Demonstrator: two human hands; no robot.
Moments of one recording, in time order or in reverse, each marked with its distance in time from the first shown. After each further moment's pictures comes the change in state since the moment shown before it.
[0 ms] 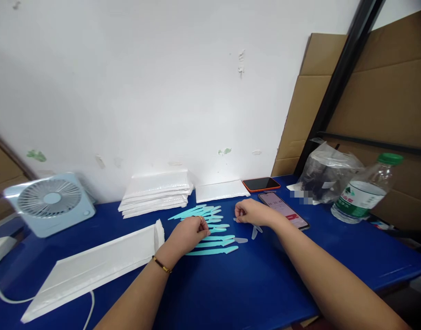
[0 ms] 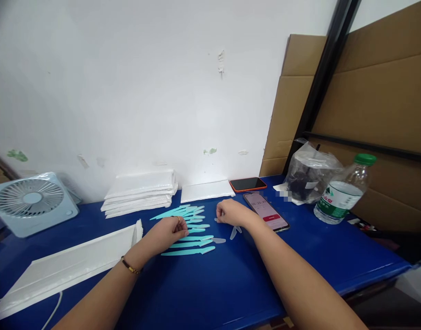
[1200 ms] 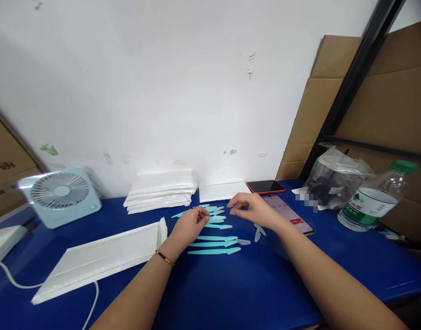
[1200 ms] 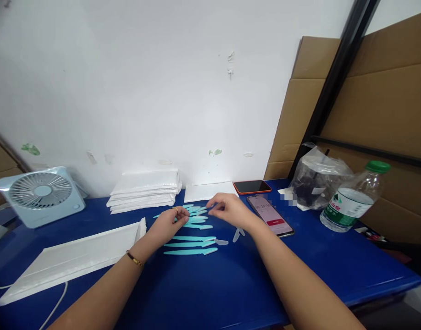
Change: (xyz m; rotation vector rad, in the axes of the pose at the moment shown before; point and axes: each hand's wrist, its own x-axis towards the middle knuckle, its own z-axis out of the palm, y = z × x) left_hand 0.006 0.001 -0.006 -0.126 0.200 0.005; right_hand -0.007 -0.028 -0.004 0.308 0.239 -0.275
